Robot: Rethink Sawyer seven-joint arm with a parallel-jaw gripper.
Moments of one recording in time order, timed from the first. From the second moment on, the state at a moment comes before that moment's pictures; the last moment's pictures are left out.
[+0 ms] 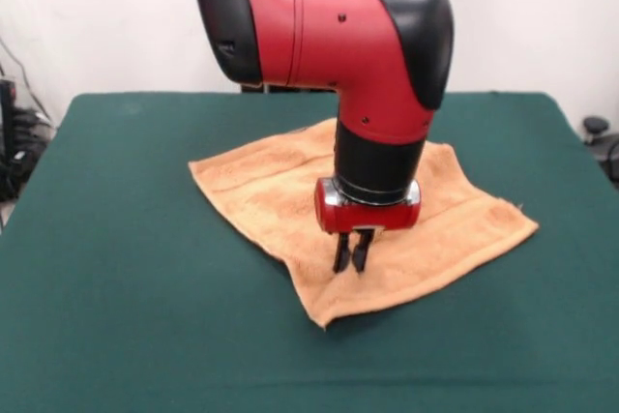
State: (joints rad) arm -0.17 -0.35 0.08 1.34 -0.35 0.53 1.73
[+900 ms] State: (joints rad) arm -0.15 -0.35 0.06 1.36 -0.34 0.41 1.73
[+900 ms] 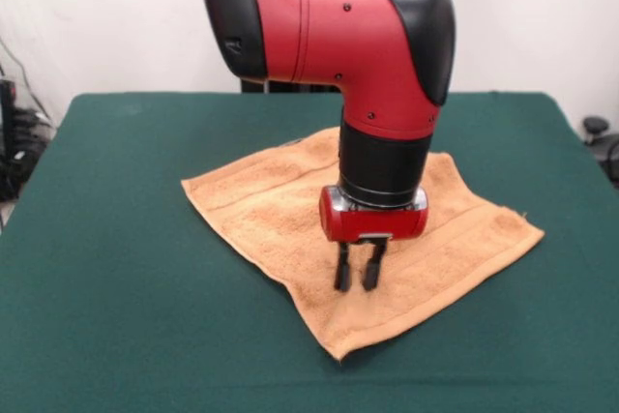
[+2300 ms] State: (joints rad) arm -0.09 -0.55 0.03 1.58 -0.20 0.74 1.73
